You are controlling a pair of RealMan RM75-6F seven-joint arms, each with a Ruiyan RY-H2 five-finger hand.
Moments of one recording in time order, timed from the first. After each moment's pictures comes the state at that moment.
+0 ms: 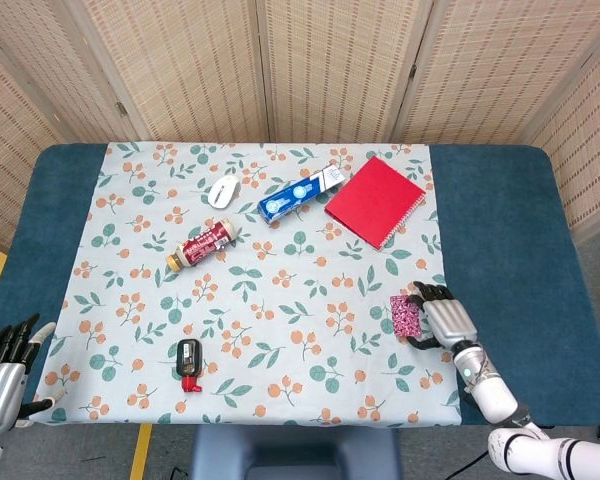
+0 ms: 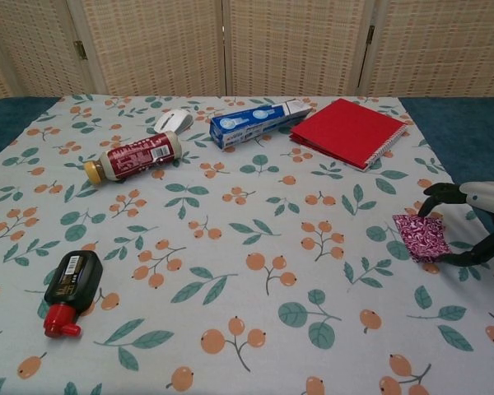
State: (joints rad) left arm -0.03 -1.19 0.02 -1.49 1.57 1.52 -0.03; right arm 0.53 -1.42 0.03 -1.50 -1.01 0.92 -0.28
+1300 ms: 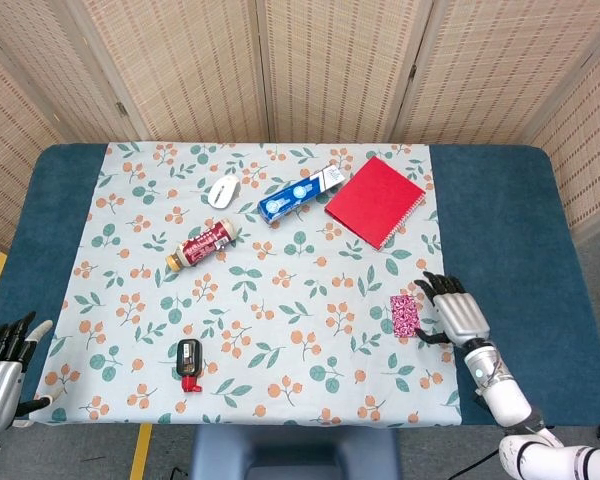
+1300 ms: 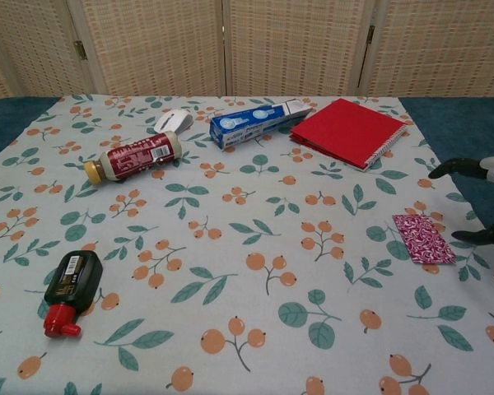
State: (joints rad) left arm -0.03 -1.18 0.01 -1.49 1.56 1.53 -0.03; right arm 0.49 -1.34 0.05 -1.58 -1.08 1.02 -0.27
